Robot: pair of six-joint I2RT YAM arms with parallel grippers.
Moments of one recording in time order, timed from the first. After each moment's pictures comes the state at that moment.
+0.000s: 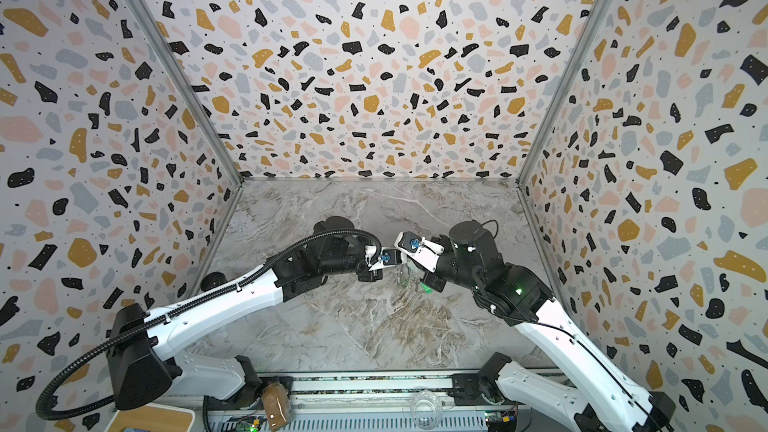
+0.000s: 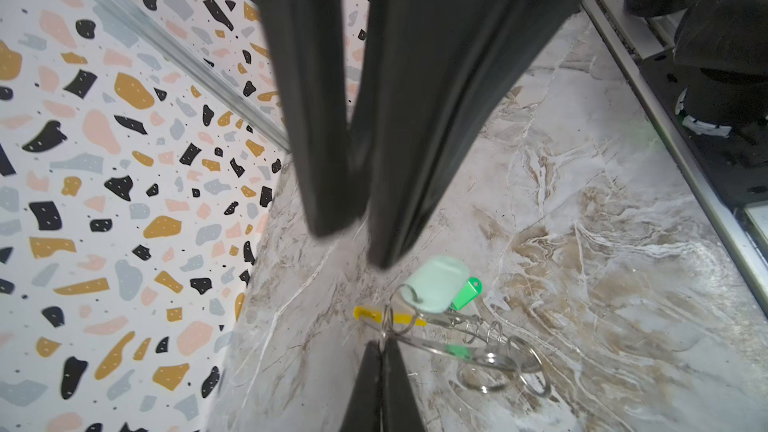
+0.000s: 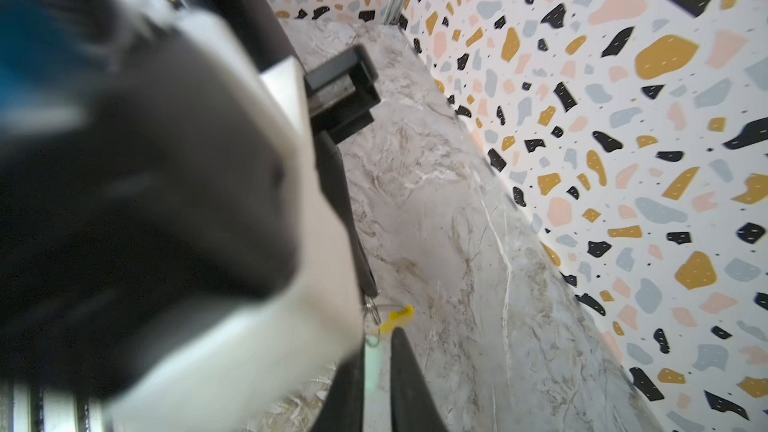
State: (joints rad) left arm -0.87 1.37 1.12 -0.18 0.32 0.71; right arm 0.74 0.89 1.15 -0.72 -0.15 -0.51
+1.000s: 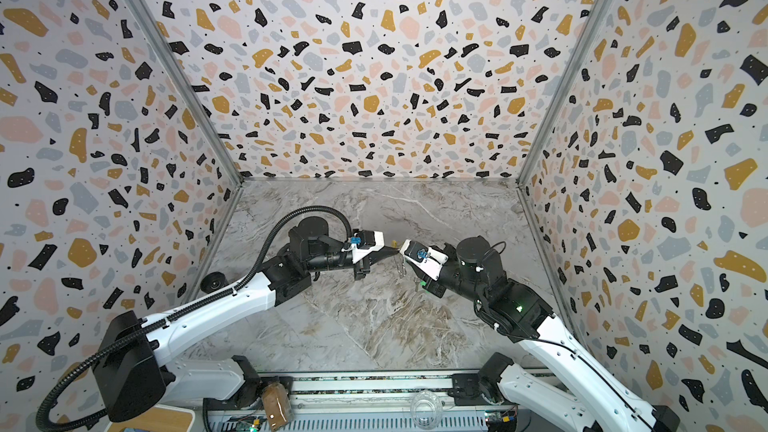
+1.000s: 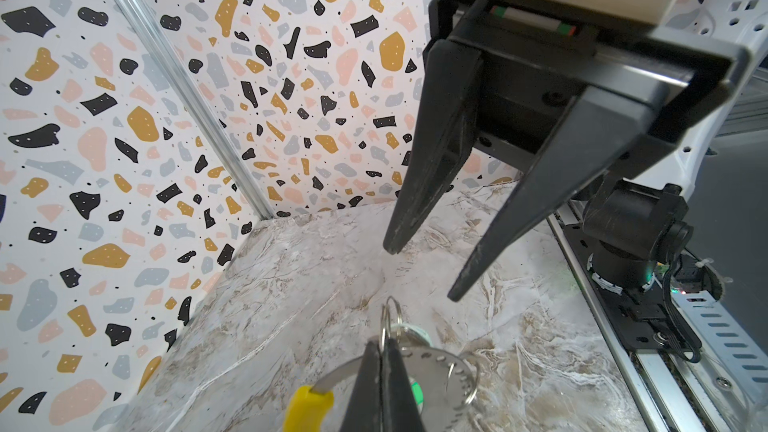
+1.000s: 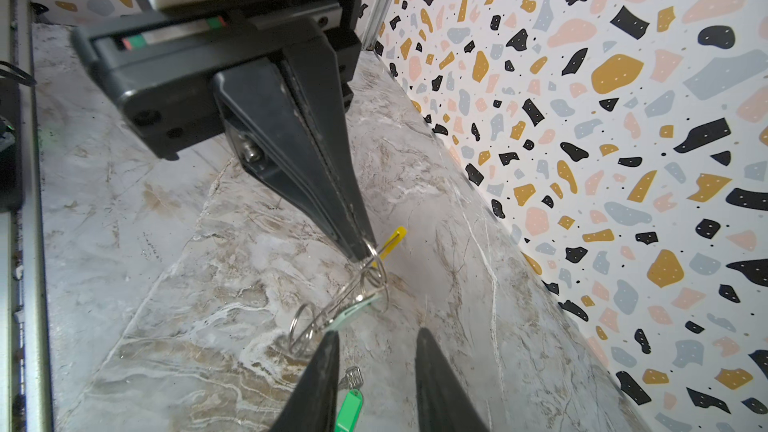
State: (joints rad) left arm -0.77 1.31 0.95 0.21 0.63 0.36; right arm 0.74 0.80 0.97 -0.55 -0.13 -0.48
